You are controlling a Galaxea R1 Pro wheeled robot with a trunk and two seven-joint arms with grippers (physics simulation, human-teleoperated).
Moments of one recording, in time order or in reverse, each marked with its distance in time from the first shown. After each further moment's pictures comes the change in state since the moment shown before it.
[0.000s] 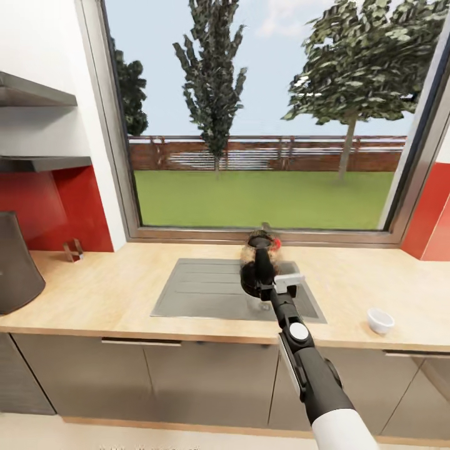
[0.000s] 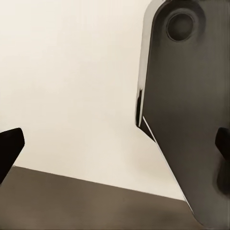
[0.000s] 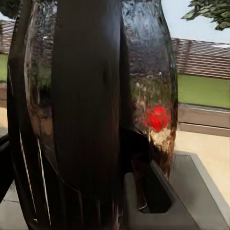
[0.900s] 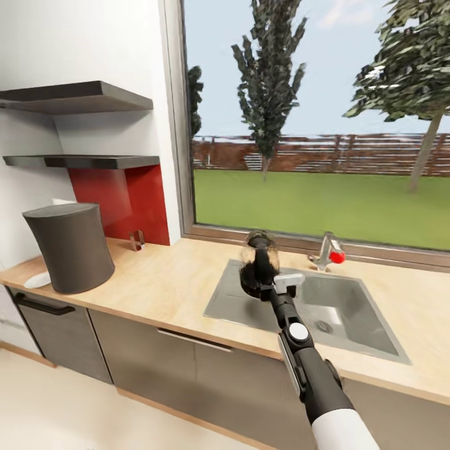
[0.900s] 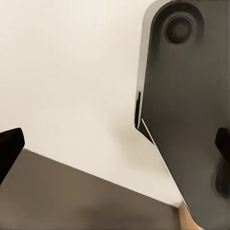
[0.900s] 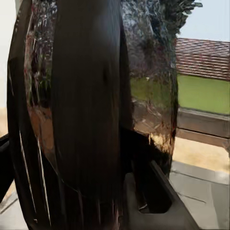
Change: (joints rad) left arm 0.000 -0.003 0.003 -0.003 0.001 -0.006 0.001; right arm 0.000 0.000 0.002 0.002 0.000 0.000 0.001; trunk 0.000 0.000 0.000
